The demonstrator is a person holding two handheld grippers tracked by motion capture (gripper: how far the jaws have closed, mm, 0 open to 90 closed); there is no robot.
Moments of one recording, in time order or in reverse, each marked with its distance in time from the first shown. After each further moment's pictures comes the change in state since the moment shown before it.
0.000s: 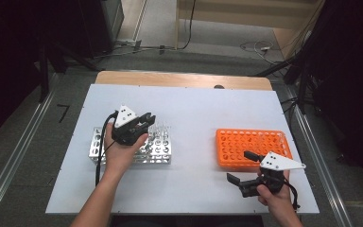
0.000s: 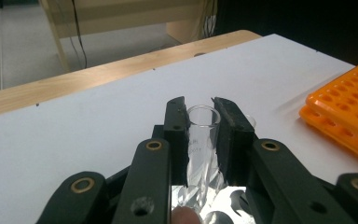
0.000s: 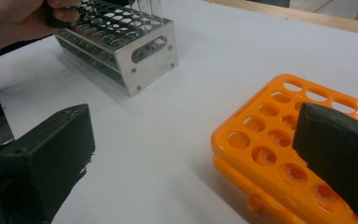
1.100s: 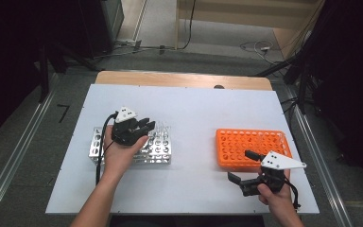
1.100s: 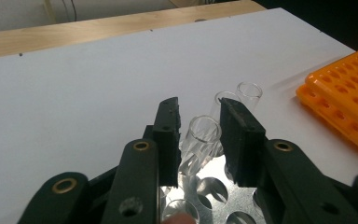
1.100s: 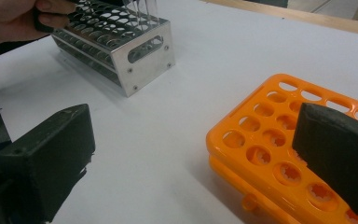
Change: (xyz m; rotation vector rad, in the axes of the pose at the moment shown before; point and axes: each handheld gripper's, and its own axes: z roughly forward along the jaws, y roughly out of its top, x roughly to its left) left arm 0.005 -0.002 0.001 0.133 -0.017 -0.111; right arm -0.004 0.000 -0.001 0.000 -0.008 0.002
